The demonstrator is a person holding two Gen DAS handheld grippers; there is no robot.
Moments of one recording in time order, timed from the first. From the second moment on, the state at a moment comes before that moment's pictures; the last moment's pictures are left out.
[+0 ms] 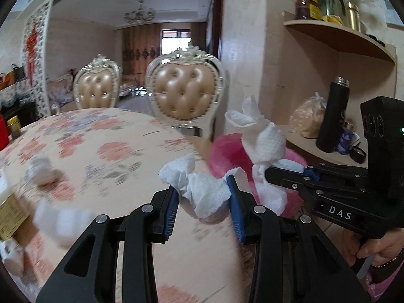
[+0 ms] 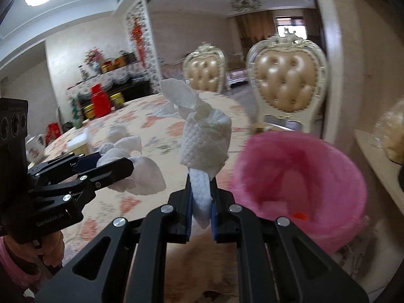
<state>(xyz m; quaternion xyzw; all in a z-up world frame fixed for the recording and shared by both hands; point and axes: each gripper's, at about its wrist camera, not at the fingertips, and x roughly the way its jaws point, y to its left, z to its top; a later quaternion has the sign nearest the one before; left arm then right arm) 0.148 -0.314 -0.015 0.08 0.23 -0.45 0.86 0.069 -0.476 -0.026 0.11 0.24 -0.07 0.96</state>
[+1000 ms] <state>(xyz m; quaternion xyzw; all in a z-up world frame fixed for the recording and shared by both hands) 0.200 -0.471 -0.020 0.05 0.27 -0.49 0.82 0.025 -0.605 -0.055 0.15 0.25 -0.19 0.94</state>
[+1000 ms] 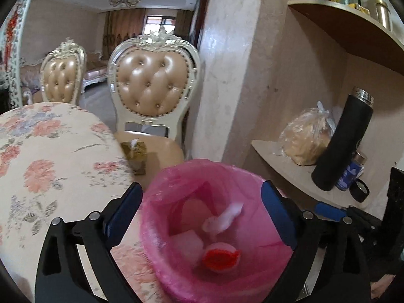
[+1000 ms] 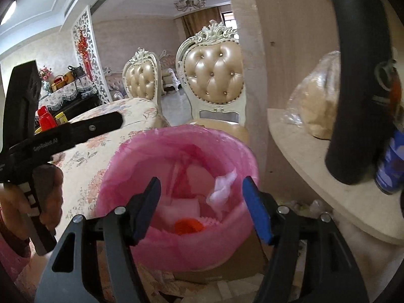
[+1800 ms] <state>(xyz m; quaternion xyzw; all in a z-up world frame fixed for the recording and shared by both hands) 0.147 -0.153 -0.026 0.04 0.26 -0.25 0.93 0.114 -0.410 -0.037 0.08 0.29 0.02 0.95</state>
